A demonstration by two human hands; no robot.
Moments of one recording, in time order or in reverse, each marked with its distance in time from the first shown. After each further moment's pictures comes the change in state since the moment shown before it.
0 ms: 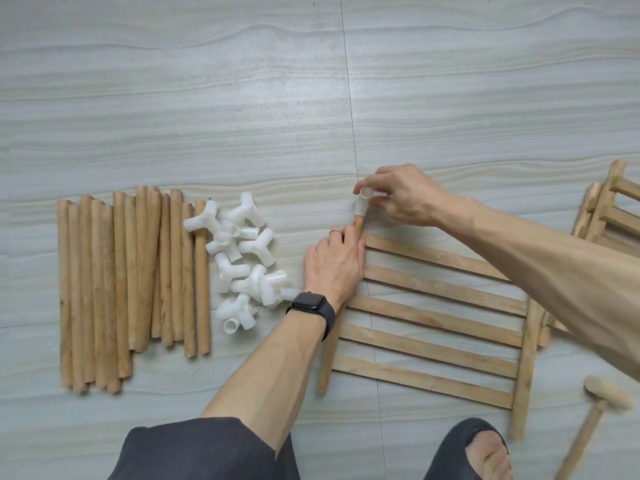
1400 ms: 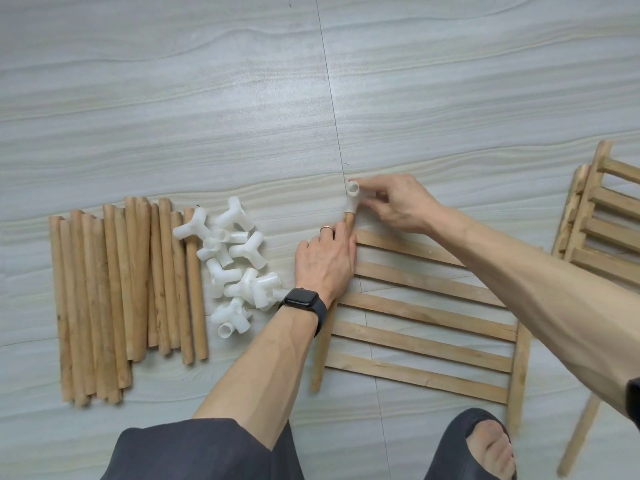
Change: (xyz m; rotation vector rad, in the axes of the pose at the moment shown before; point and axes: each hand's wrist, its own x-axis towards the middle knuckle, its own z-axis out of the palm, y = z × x) left_hand 0.004 -0.001 0.002 0.072 -0.054 0.069; right_hand -0.018 0.008 0.022 0.097 0.145 0.085
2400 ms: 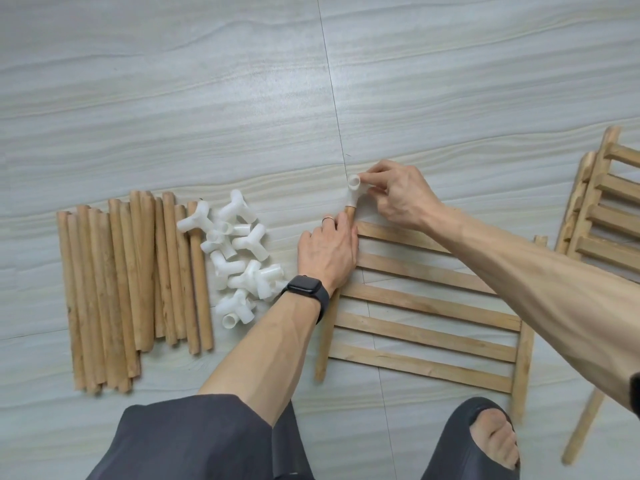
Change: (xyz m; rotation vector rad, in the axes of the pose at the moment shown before) left_hand 0.002 0.000 -0.003 0.021 -0.053 0.000; right_hand -0.005 -0.003 0.008 0.014 0.132 0.015
